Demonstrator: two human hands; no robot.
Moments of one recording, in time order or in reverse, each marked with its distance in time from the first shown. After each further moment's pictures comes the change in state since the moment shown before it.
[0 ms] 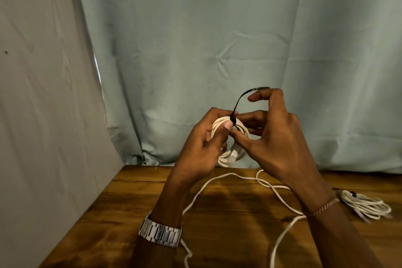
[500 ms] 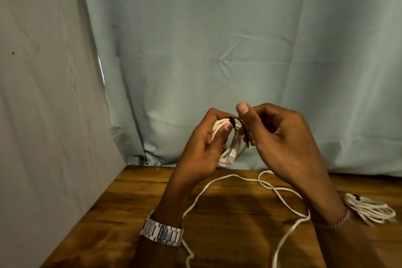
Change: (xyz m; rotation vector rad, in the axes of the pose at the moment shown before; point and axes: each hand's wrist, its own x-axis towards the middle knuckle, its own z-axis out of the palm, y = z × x) left_hand 0.000 -0.007 -0.004 0.025 -0.005 0.085; right_hand -0.004 -0.032 -0.012 0.136 0.000 0.212
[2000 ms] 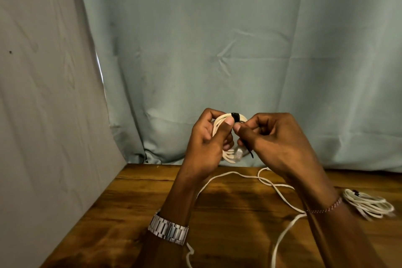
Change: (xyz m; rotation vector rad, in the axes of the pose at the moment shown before) left_hand 0.005 -0.005 0.014 -0.301 0.157 -0.150; right_hand 0.007 0.024 0.004 -0.053 -0.105 0.169
